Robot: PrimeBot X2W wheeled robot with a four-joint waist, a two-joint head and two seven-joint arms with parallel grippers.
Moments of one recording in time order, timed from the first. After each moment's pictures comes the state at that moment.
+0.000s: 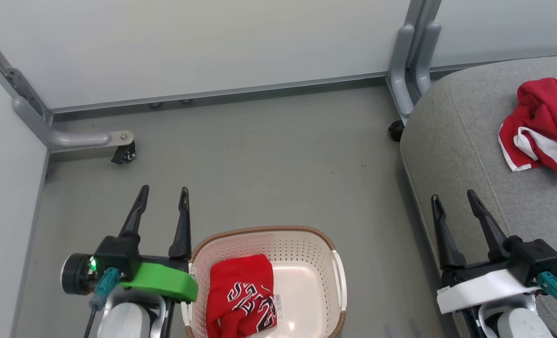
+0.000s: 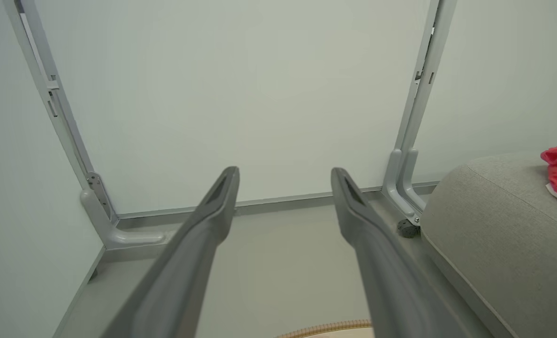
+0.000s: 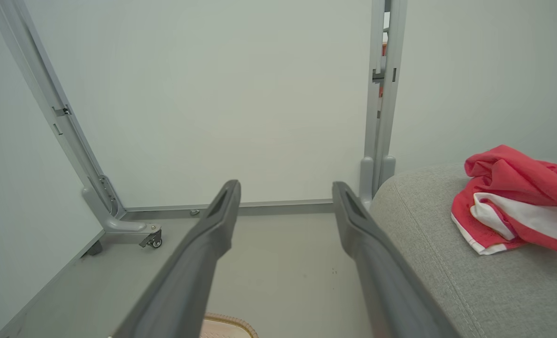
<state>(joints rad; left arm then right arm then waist) -0.15 0.05 -0.13 0.23 -0.15 -0.08 -0.26 -0.02 -0.05 0.00 0.03 0.19 0.13 -0.26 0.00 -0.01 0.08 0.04</state>
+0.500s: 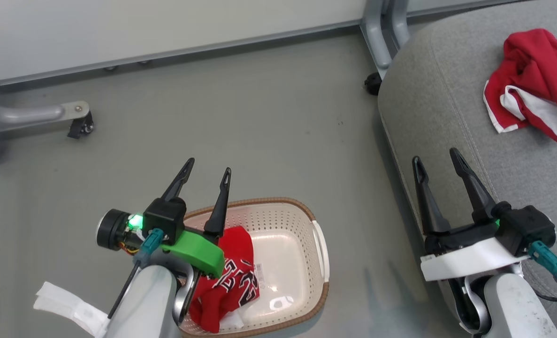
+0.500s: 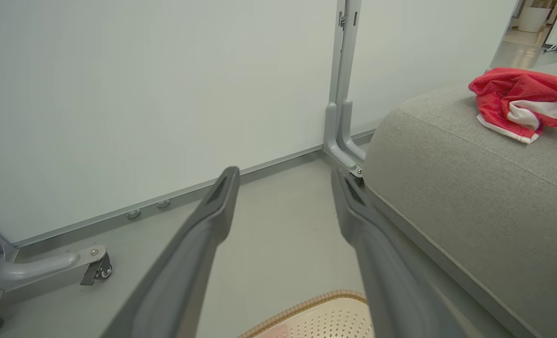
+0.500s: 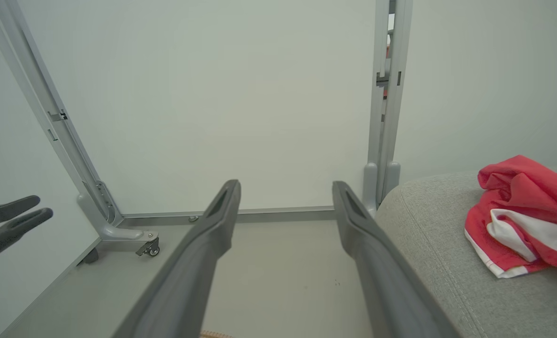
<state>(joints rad) -0.33 0.06 -0.28 0.40 -0.10 -0.12 -0.26 -0.14 -0.05 0.07 -0.01 0.19 0.13 -0.26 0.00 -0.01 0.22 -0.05</state>
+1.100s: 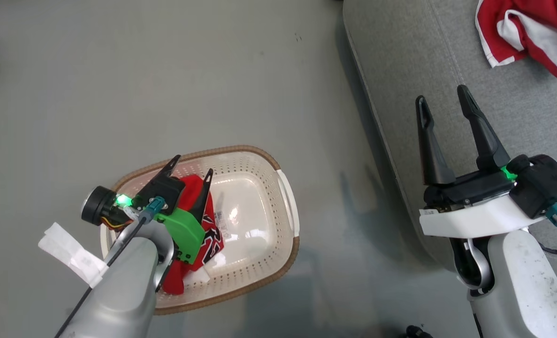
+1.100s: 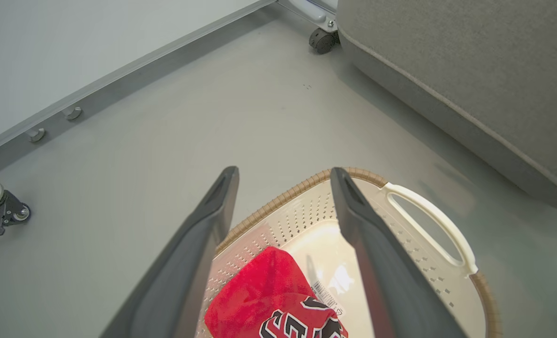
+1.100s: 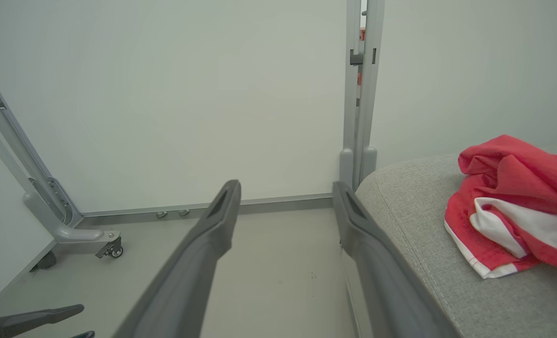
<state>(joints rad) -0.57 0.13 -0.41 0.80 -0.08 -0.13 -0.26 -0.29 -0.05 0.09 -0.08 0.22 0.13 -0.26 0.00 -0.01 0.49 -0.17</state>
